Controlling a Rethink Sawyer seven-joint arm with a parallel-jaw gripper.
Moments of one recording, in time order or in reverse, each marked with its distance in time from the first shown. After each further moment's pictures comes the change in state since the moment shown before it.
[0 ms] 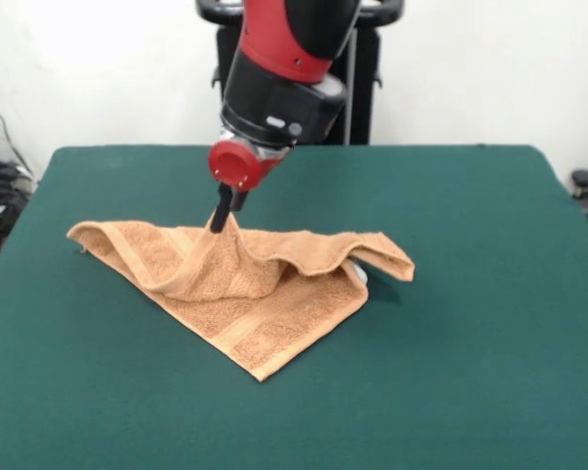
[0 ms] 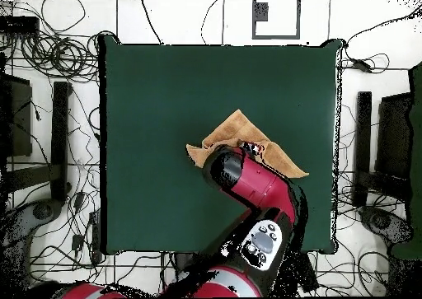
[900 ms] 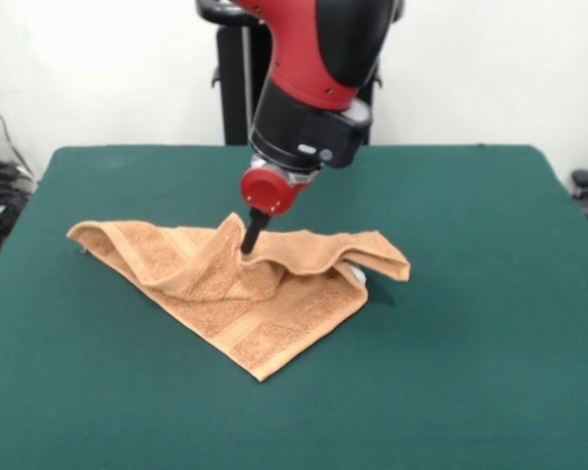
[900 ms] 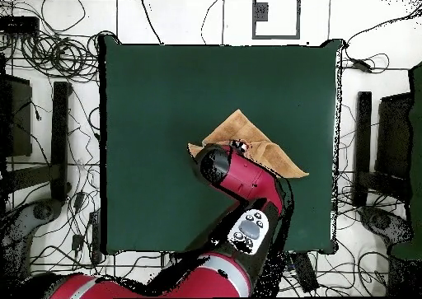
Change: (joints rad) arm 0.021 0.054 0.025 -0.031 0.001 0.004 0.000
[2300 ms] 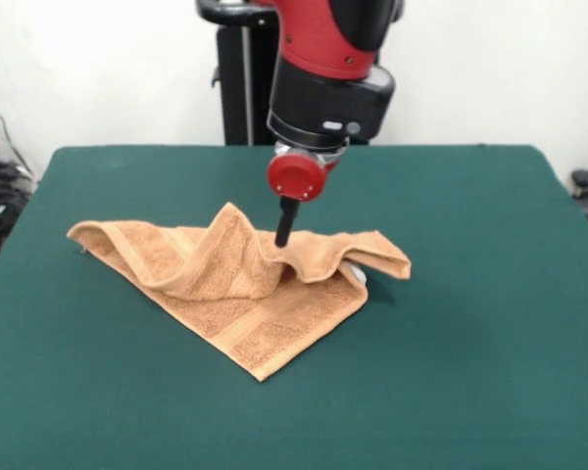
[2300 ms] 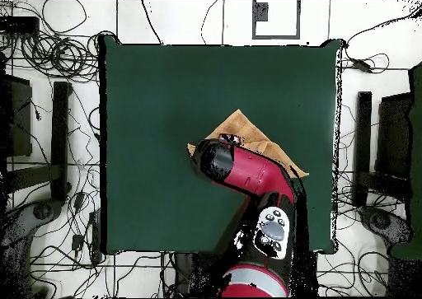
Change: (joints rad) arm -0.113 -0.151 0.173 -0.003 -0.202 0.088 0.000
